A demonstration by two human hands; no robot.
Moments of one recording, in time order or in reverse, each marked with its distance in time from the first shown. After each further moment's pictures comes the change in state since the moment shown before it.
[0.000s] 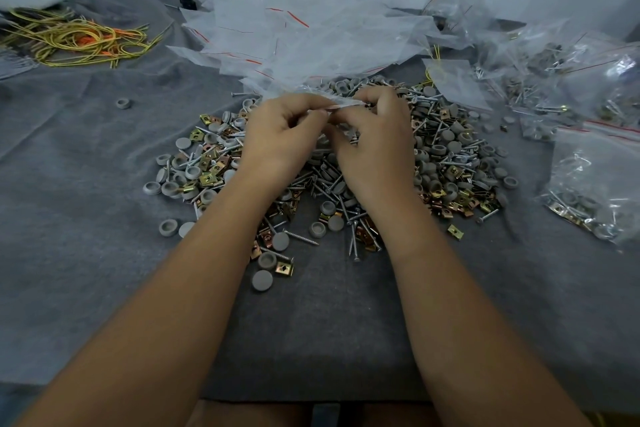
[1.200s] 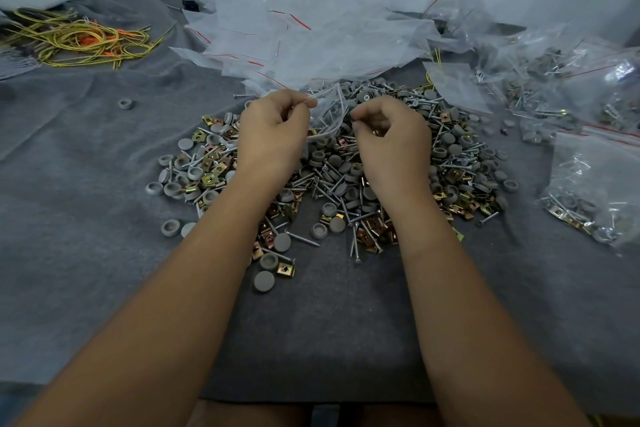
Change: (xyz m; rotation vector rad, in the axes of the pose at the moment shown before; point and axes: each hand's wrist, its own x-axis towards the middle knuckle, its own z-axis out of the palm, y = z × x) left_hand 0.008 -0.006 0.000 0.085 0.171 -0.125; right_hand 0.006 0.000 -0.014 0.314 -0.001 0.264
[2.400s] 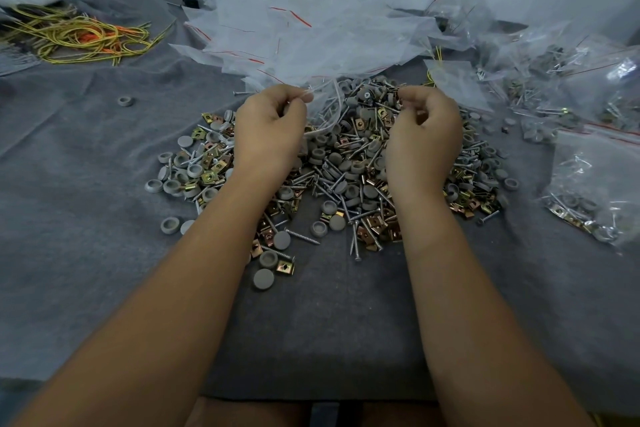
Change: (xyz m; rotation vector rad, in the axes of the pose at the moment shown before) left_hand 0.002 -0.002 0.000 -0.023 0.042 -0.006; right_hand 0.005 -0.002 -0.008 0.035 0.337 0.149
